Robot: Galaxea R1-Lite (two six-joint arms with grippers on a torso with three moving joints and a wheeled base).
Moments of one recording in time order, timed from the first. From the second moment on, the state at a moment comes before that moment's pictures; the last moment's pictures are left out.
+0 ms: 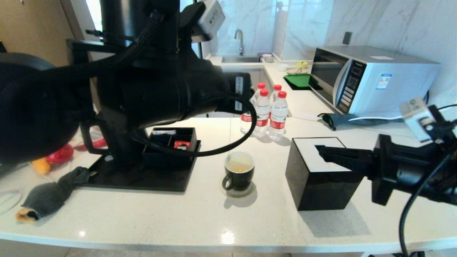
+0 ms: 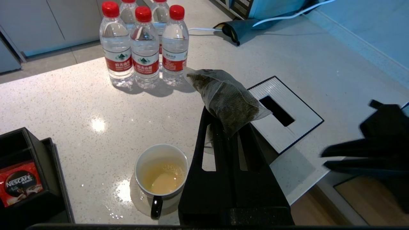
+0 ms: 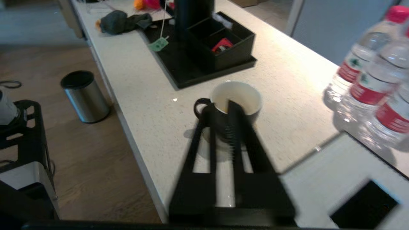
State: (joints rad) left arm -0.82 1.66 -1.42 -0.05 0.17 -0.19; right arm 0.35 1.40 -0.55 -0.76 0.63 -0.14
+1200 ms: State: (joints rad) left arm -0.85 1.66 -1.46 -0.05 0.17 -0.19; right arm 0.63 1.69 -0.80 -0.88 0.56 -0.08
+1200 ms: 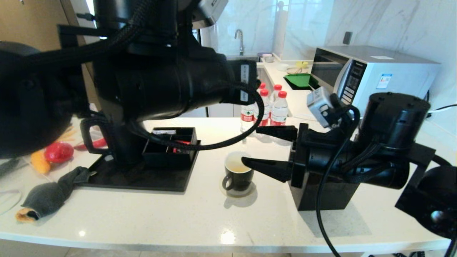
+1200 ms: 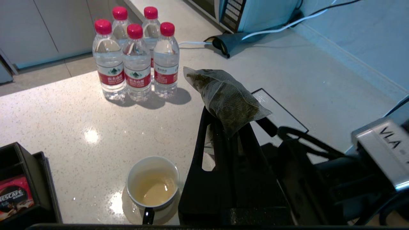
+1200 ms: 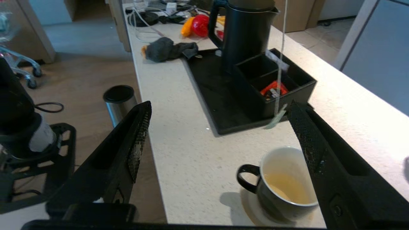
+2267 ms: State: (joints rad) left arm -0.85 1.66 -1.48 -0.06 0.19 -0.19; right arm 0.69 1.88 -0.89 -1.03 0.53 0.06
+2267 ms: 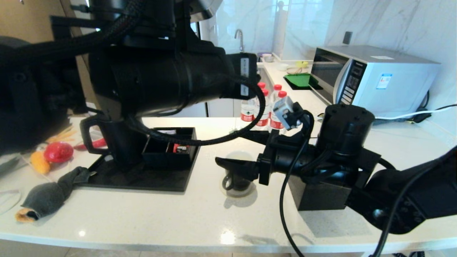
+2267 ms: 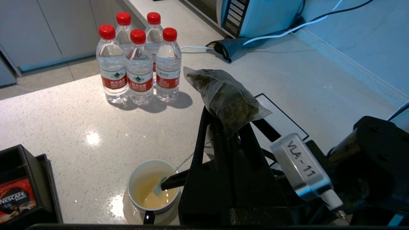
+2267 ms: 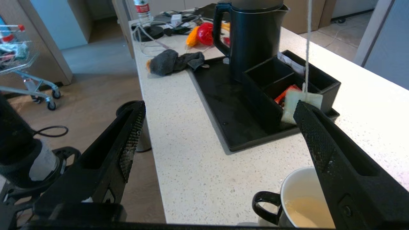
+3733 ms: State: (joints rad) left arm -0.85 1.65 -1.47 -0.05 0.19 -0.19; right arm 0.68 1.94 -0.96 -1.05 0.48 0.09
